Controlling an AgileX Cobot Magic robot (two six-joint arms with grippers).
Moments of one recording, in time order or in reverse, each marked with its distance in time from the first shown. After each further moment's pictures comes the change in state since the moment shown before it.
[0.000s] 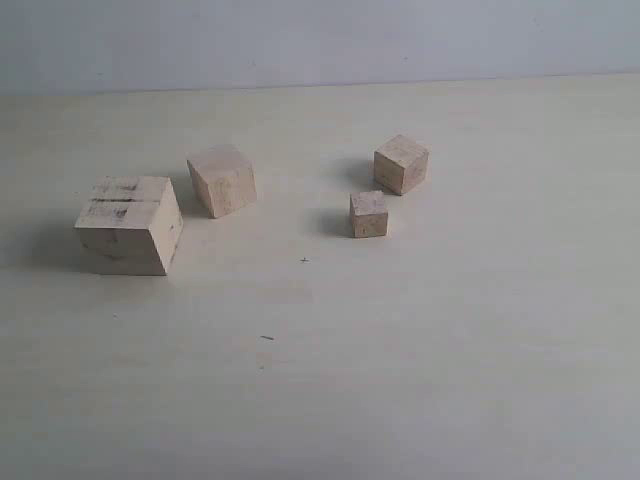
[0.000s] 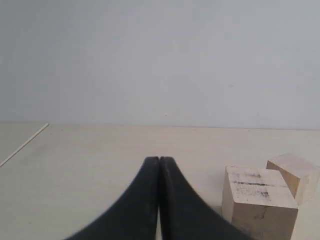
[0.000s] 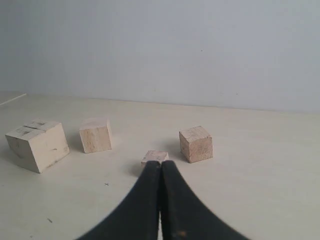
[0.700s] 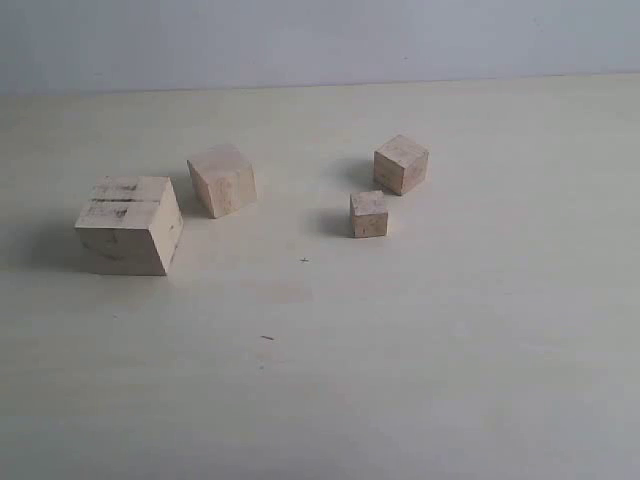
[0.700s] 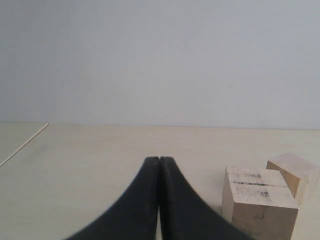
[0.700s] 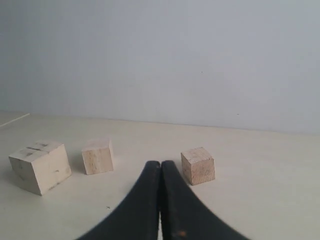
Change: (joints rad) left arm 0.000 0.000 0.000 0.000 0.000 0.000; right arm 0.000 0.000 0.000 0.000 -0.073 0.009
